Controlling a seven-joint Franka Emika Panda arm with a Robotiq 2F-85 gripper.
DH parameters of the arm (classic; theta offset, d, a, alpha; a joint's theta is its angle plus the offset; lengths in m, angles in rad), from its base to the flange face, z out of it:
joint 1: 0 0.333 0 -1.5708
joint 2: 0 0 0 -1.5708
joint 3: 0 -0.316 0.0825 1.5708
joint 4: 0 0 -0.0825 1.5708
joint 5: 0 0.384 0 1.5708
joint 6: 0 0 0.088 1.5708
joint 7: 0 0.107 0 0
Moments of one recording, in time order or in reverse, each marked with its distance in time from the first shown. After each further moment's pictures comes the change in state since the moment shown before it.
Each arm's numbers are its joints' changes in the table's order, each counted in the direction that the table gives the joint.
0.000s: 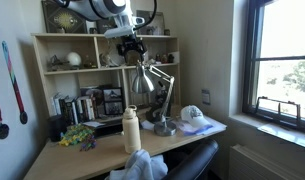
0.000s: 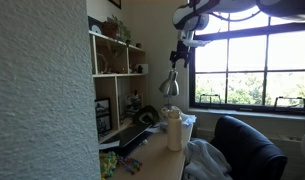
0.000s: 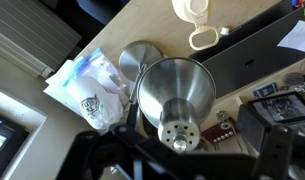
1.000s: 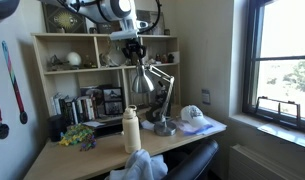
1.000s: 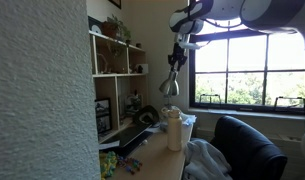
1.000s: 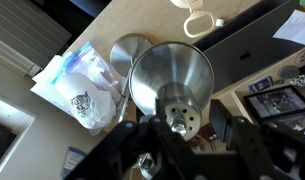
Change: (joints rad) arm 0.000 0.130 0.000 -0.159 0.038 -0.044 -0.003
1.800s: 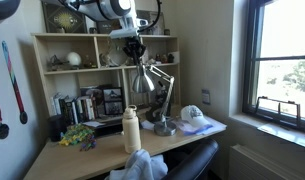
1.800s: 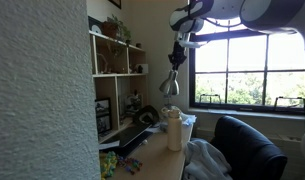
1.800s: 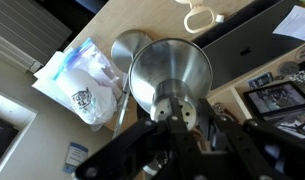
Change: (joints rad) arm -0.002 0.002 0.000 -0.022 0.001 -0.004 0.000
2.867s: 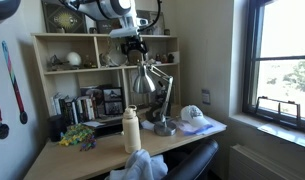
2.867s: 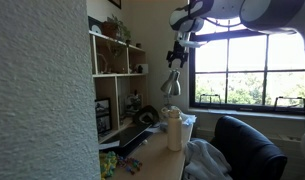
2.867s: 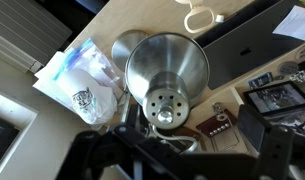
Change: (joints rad) arm -0.002 0.002 0.000 -0.008 0.000 -0.008 0.000
